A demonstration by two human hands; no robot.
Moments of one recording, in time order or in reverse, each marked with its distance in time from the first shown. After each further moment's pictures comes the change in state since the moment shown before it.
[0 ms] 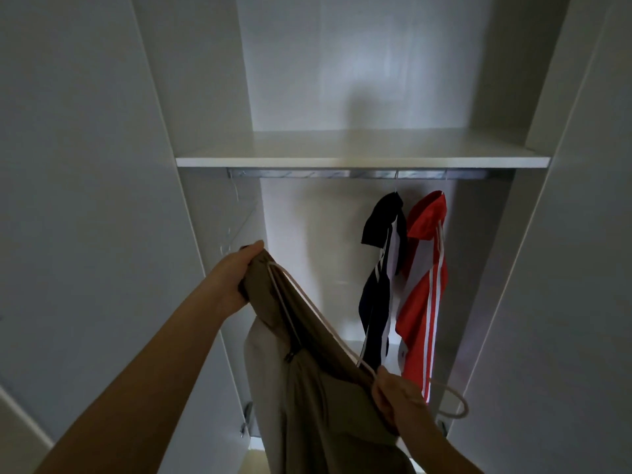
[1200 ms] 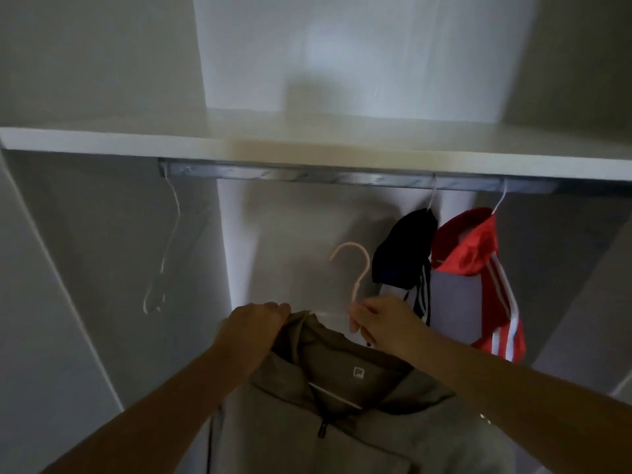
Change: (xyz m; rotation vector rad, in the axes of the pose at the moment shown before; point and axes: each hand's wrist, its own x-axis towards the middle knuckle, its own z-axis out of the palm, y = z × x) left_hand 0.303 -0.076 0.002 1.824 -0.134 0.882; right_hand 0.319 -0.112 0.021 -0.561 0.017 -0.037
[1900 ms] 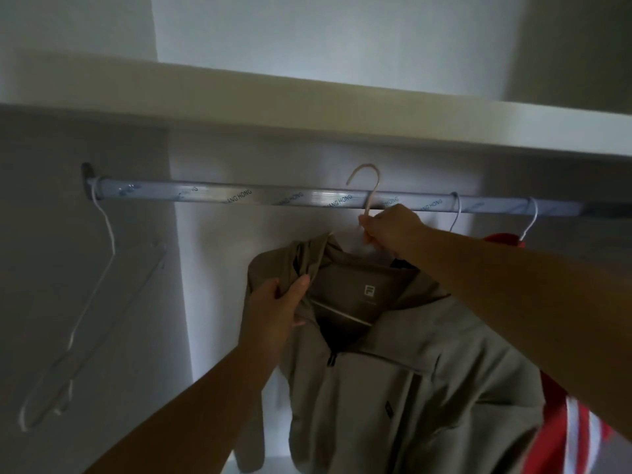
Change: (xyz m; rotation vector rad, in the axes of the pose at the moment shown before) left_hand 0.151 -0.017 0.037 -1.672 0.283 -0.488; right_hand 0.198 -0.053 -0.076 -0.177 0.502 0.066
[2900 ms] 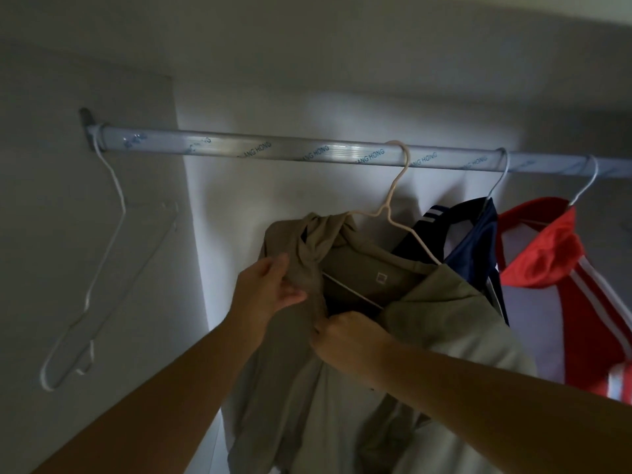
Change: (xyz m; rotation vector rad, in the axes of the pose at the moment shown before) left_hand 0.012 -0.024 -0.048 -0.212 -0.028 -0.191; right_hand -0.114 0.045 0.137 -1.216 -0.411 -0.952
